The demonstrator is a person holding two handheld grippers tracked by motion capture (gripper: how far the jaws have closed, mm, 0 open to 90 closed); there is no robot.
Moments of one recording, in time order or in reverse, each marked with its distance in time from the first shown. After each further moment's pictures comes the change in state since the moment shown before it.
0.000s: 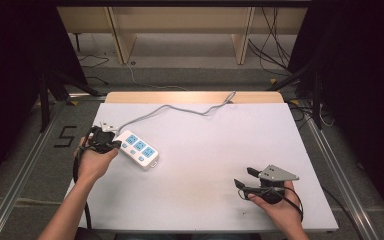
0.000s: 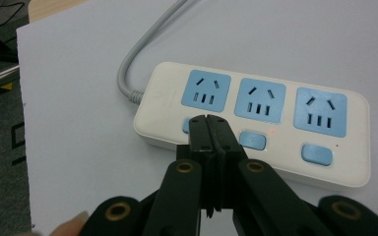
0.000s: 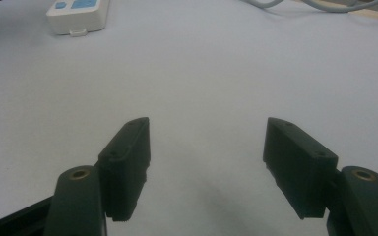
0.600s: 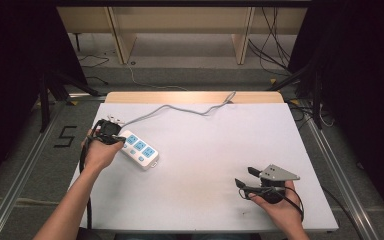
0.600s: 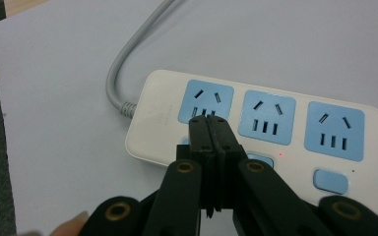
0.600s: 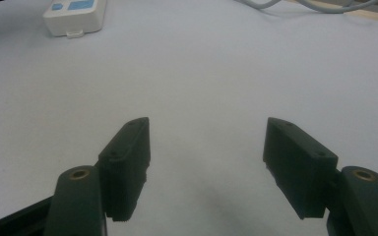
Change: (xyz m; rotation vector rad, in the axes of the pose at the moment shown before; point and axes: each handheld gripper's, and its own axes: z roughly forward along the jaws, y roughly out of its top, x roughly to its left) left arm 0.001 0.020 0.022 0.077 -0.019 0.017; right arm -0.001 0.000 -0.001 -0.001 -0.007 0.004
